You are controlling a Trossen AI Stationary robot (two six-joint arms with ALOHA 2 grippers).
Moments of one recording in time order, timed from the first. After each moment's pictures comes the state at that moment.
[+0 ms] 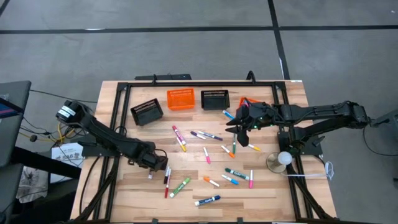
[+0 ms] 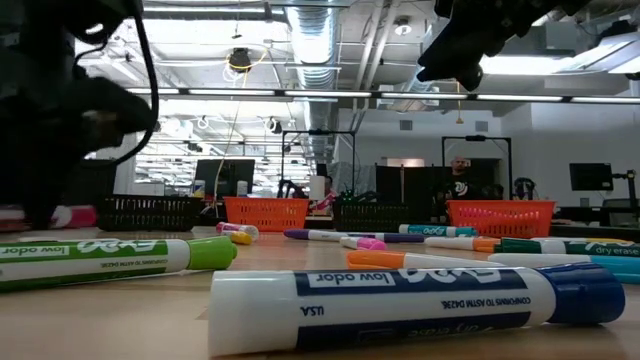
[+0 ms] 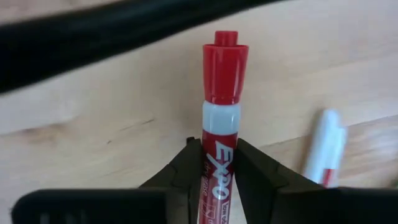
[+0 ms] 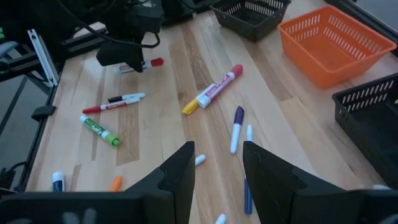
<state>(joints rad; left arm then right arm) -0.49 1.42 0.68 -0.64 -0.03 -1.81 -0.03 1.07 0.81 -0.32 -0.02 0.23</state>
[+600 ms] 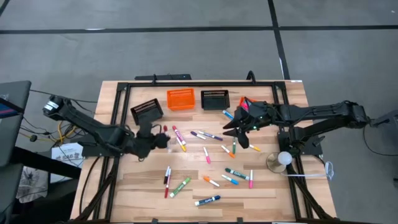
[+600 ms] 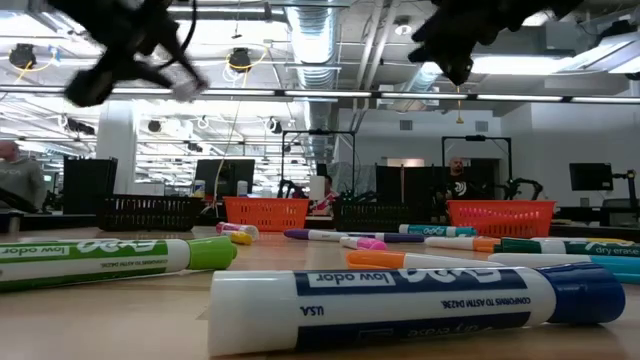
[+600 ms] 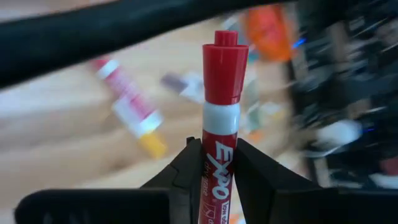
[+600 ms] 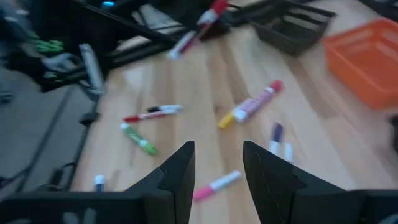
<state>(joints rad) -0.45 1.08 0.69 -0.39 -0.72 -1.62 -0.03 1.09 0.81 -0.21 -0.16 0.24</state>
